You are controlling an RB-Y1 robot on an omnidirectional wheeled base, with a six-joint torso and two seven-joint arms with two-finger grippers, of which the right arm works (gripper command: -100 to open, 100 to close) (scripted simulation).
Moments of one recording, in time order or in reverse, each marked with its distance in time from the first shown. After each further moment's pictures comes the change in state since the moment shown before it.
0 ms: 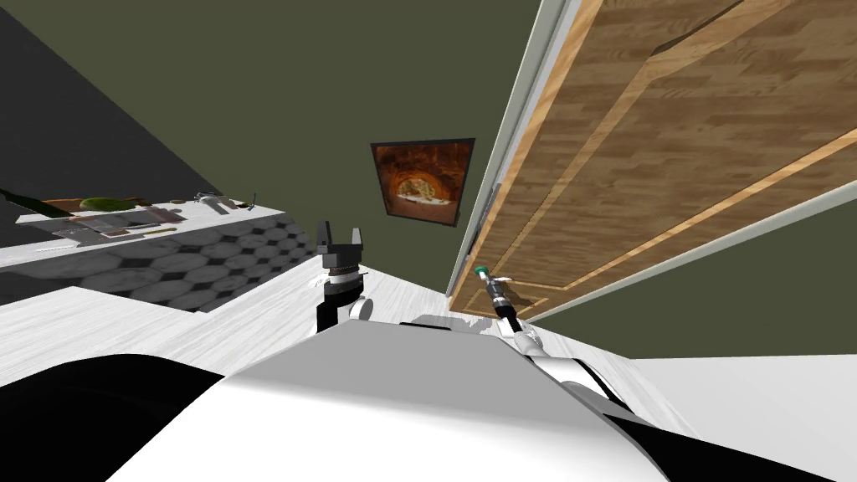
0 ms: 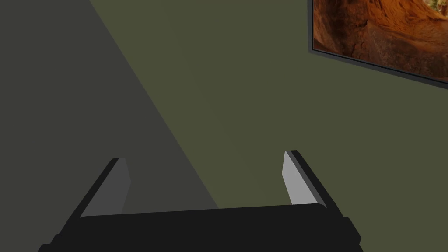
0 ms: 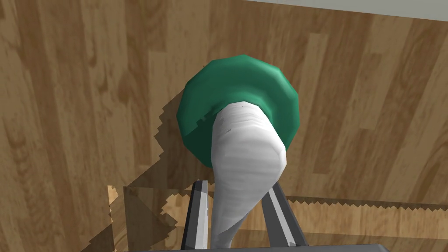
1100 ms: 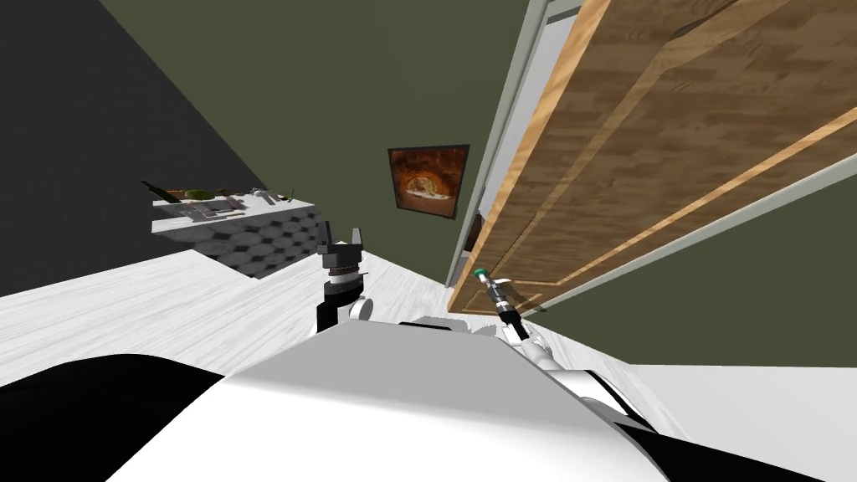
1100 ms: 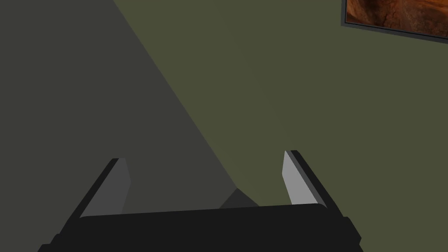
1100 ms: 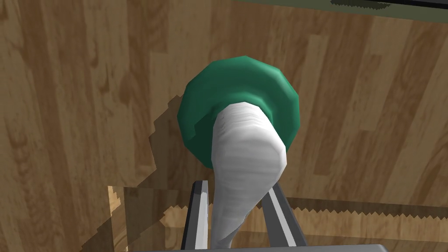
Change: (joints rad) arm 0.071 -0.050 0.073 -0.070 0.016 -0.052 -0.066
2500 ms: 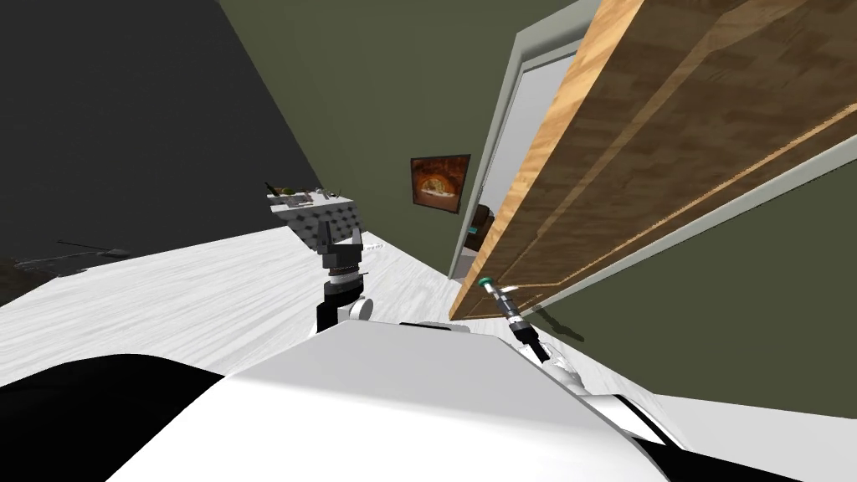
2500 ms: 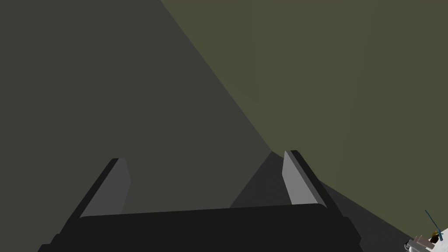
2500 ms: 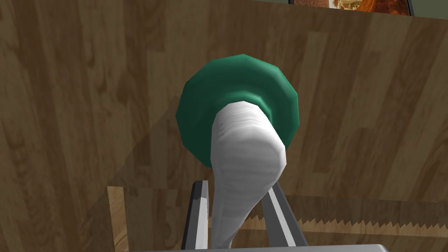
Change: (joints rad) arm 0.109 -0.079 0.039 0.018 0.024 -0.177 -0.080
